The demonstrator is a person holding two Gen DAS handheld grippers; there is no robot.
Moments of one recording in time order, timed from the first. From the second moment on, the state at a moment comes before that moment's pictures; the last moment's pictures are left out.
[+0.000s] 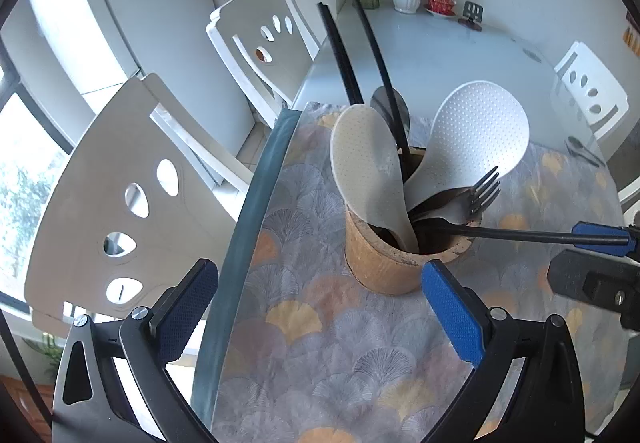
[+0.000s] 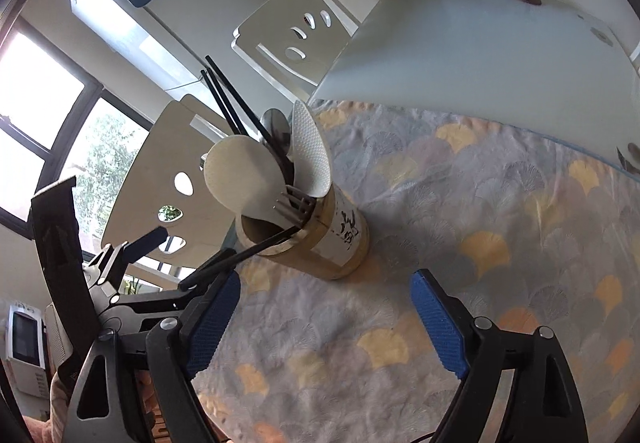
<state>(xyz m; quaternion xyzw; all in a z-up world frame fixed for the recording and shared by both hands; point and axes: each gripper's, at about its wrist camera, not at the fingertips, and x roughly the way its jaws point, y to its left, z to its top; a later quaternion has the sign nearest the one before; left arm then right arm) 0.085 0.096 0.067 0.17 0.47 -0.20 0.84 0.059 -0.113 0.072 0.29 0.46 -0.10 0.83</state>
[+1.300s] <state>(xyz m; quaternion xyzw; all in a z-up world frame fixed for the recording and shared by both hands) 0.081 0.073 0.072 0.21 0.47 -0.19 0.84 0.046 -0.123 0.048 0.36 0.47 -0.11 0.80</state>
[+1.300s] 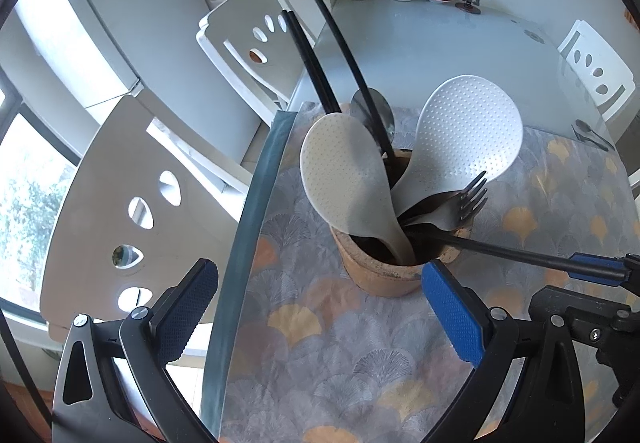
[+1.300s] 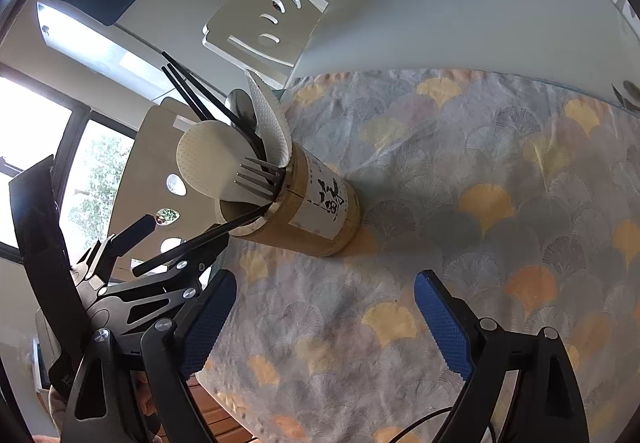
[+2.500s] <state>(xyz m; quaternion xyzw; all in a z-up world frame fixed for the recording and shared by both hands) 0.083 0.075 0.072 0.19 0.48 -0.19 0.84 0.045 -0.120 0.041 0.36 0.49 -0.12 0.79</state>
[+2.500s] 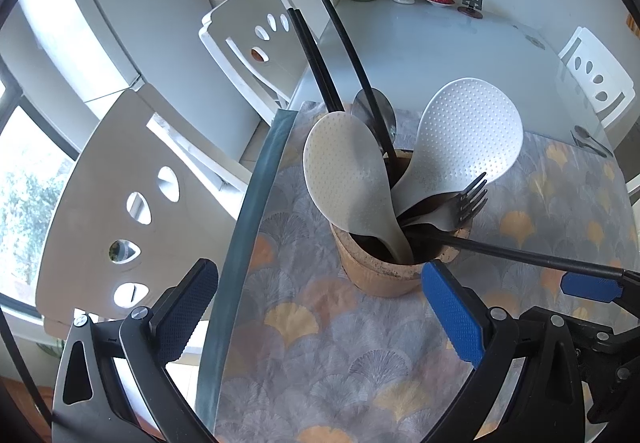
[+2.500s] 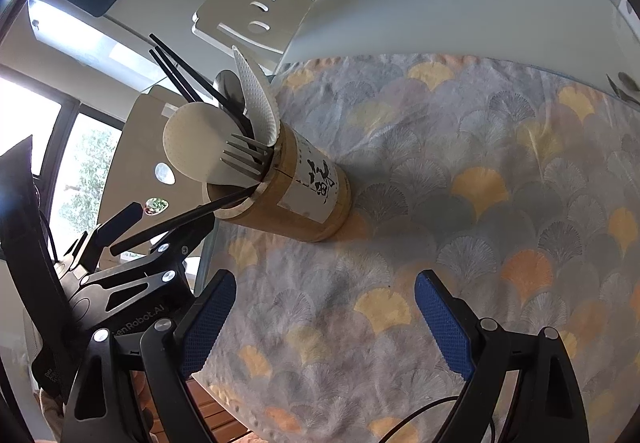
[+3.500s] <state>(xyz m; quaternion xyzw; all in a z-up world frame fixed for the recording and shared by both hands) 0.082 0.073 0.072 0.19 0.48 -0.19 0.83 0.046 -0.120 0.038 0.37 0.49 -0.12 0.78</state>
